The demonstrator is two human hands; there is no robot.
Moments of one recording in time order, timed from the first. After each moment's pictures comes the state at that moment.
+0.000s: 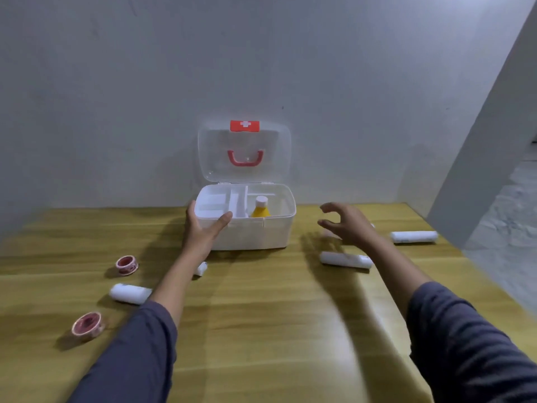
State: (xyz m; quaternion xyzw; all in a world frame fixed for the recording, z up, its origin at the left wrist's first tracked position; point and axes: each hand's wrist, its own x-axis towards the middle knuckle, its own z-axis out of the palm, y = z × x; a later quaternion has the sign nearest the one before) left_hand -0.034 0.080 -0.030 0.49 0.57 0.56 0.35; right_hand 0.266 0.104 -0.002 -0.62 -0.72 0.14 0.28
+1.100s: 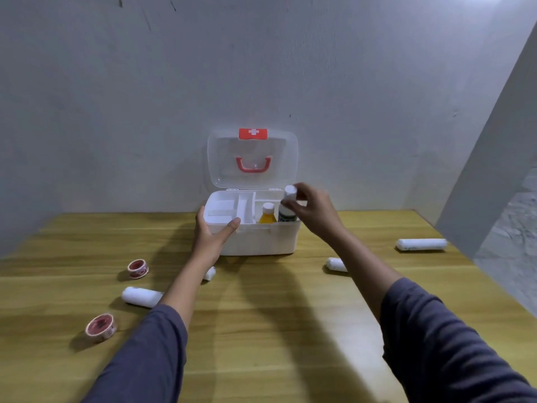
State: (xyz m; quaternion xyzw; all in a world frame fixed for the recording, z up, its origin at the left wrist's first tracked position) left_hand -0.035 0.078 -0.028 0.49 0.57 0.55 0.36; right_hand 0.181 0.096 0.038 -0.49 -0.73 0.17 0.44
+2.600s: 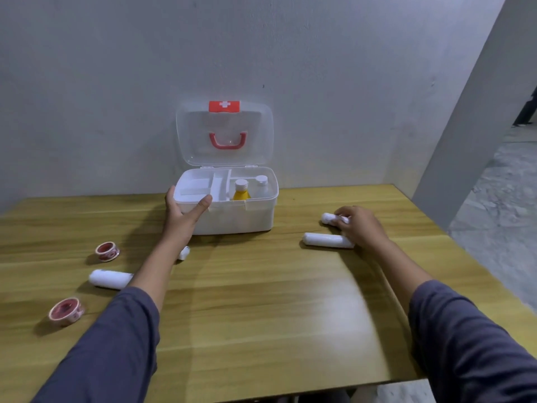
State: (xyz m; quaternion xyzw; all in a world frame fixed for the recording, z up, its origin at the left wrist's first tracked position) left_hand -0.030 0.079 -0.034 0.48 0.57 0.57 0.34; right_hand 0.317 0.086 -0.040 -0.72 -0.65 0.09 0.23
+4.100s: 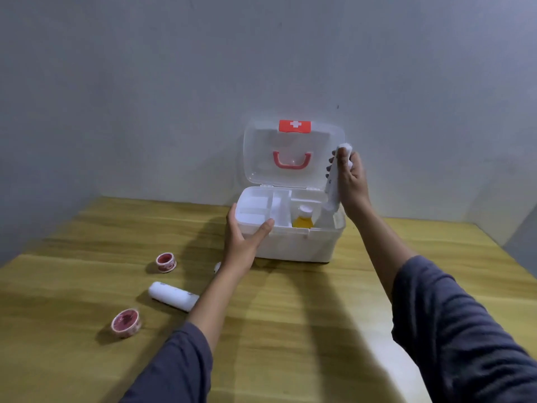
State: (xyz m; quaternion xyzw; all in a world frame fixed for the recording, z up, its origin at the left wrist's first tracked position) left_hand -0.027 0.079 -0.038 0.45 0.55 0.61 0.36; right_hand 0.154 0.173 0.048 -0.39 -0.58 0.31 0.64
